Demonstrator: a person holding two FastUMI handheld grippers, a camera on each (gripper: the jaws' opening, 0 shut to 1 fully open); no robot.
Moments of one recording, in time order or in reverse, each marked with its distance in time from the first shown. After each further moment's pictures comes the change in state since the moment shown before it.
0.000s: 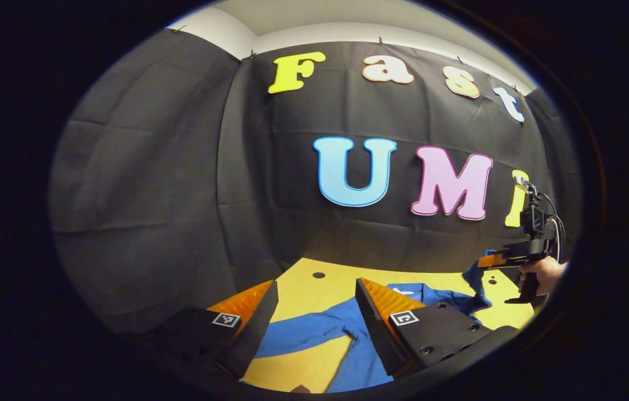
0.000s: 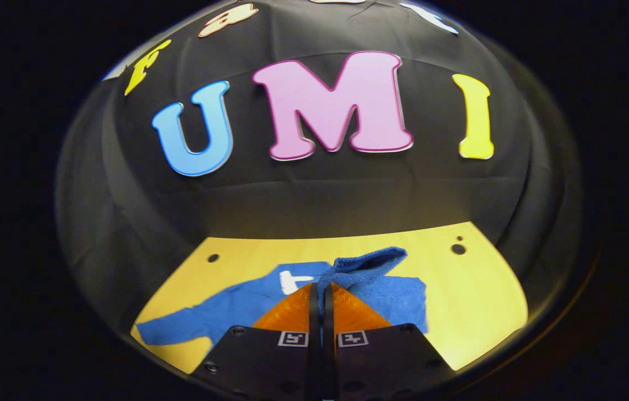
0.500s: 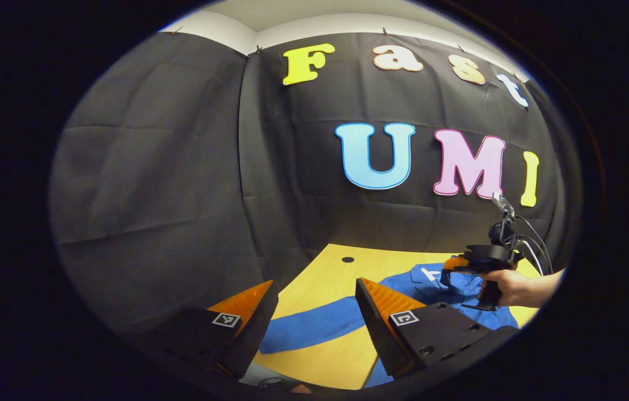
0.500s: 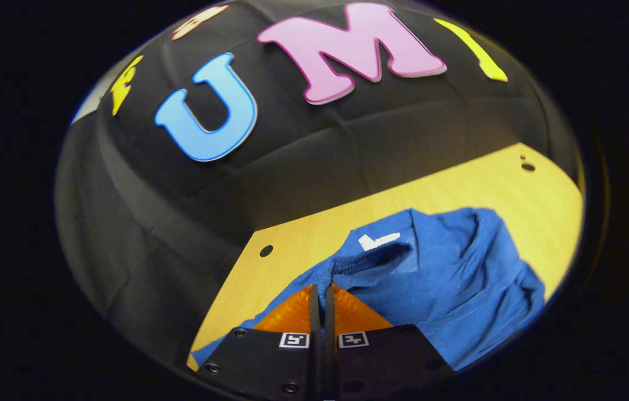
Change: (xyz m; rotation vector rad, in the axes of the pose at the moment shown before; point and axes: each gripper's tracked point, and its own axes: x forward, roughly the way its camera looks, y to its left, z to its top) left arm -0.020 0.053 -0.025 0.054 0.085 0.070; right arm 0.094 0.110 -0.103 0.302 0.125 0.126
